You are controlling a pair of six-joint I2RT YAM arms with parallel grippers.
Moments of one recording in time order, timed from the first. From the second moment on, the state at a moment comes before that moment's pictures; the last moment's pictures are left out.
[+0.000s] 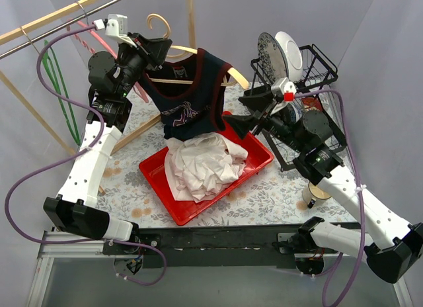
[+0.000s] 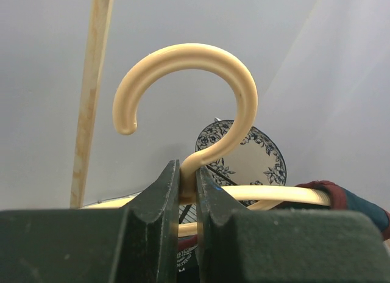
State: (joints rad) left arm -0.24 1.40 1.61 0.12 0.30 -0.45; right arm 0.67 1.04 1.08 0.20 -0.32 0.17
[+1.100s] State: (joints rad) left arm -0.26 1.35 1.56 0.16 0.20 -0.50; right arm 0.71 1.19 1.07 0.72 -0.31 0.09
